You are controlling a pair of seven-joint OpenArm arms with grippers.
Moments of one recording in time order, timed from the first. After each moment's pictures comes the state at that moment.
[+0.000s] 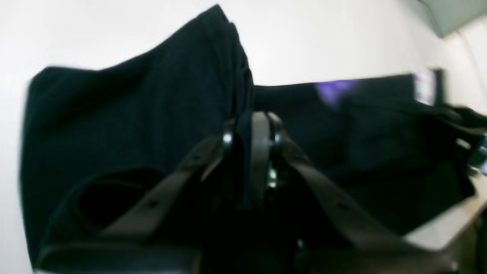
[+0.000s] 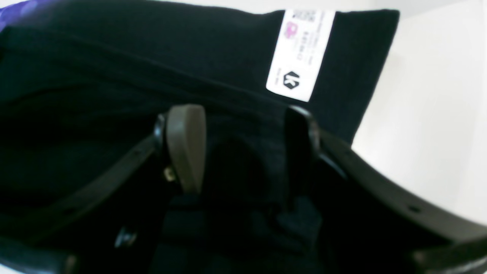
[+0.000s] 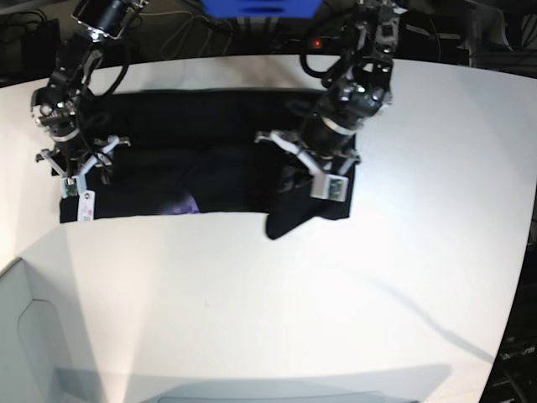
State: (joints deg) left arm 16.5 -3.9 12.0 112.6 -21.5 -1.5 38.8; right arm -9.2 1.2 34.4 95.7 -2.4 39.3 -34.9
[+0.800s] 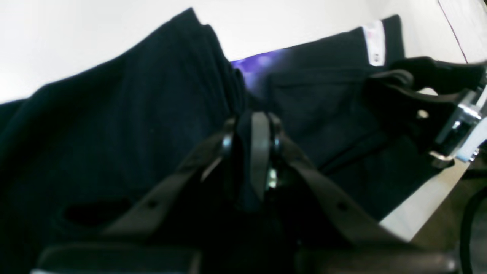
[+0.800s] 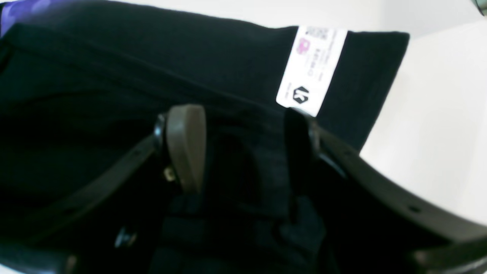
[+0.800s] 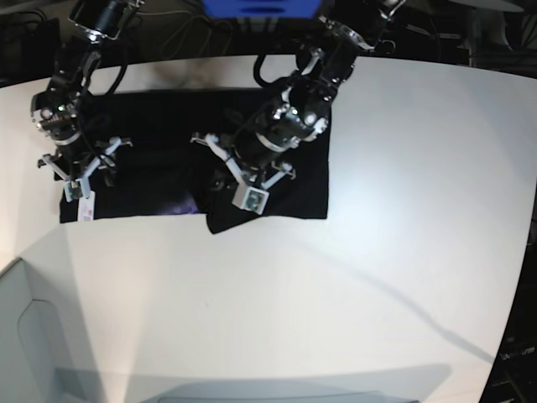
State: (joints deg) left arm 4.6 -1.6 30.4 99.6 -20.8 5.6 38.8; right arm -9.3 2.8 31.7 95.7 -2.3 39.3 -34.9
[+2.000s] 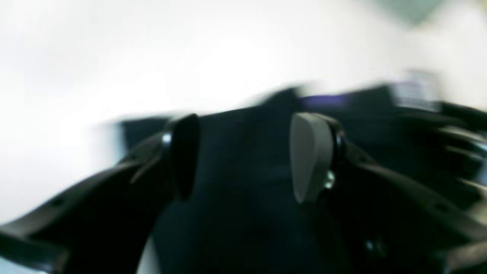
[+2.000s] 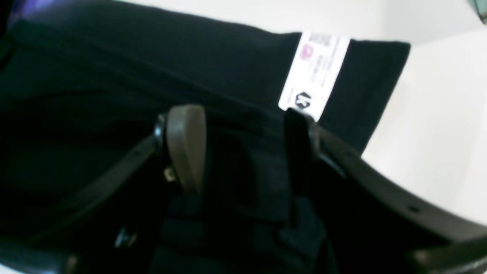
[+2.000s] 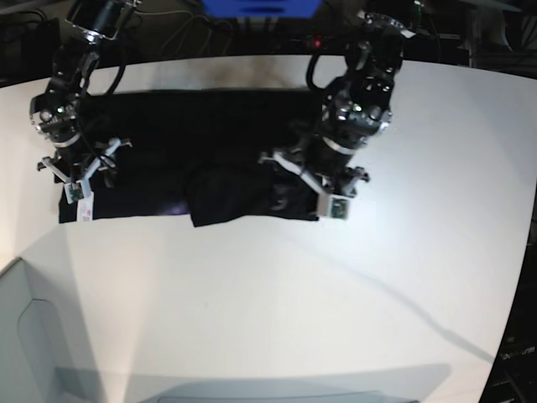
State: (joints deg) left arm 10.4 -8.6 15.8 111.4 -20.4 5.8 39.1; right arm -9.3 3.9 30.5 95.8 -2.3 39.3 -35.1
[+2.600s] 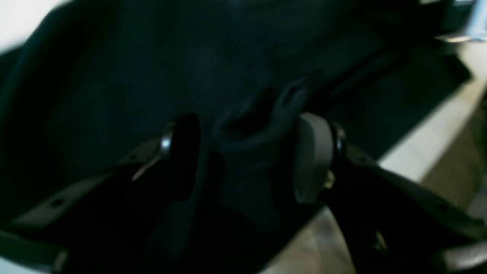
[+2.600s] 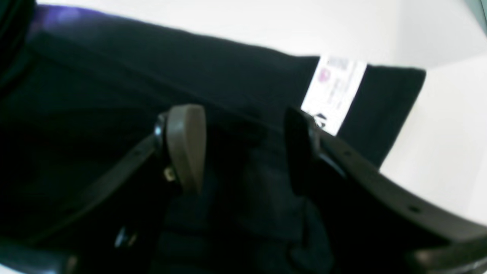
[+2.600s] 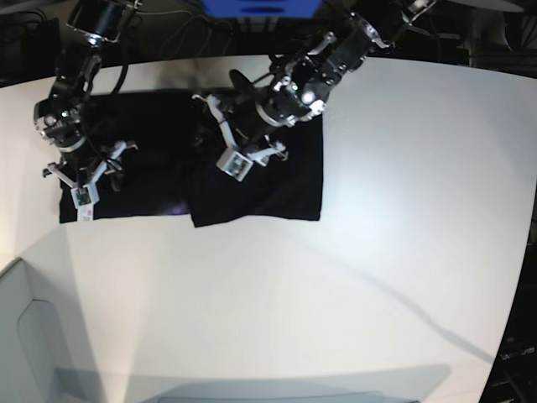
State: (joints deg) left arm 4.0 -10.4 42.9 102.3 -21.5 5.2 38.9; right arm -8.6 4.1 28.1 95.8 -2.5 39.3 -35.1
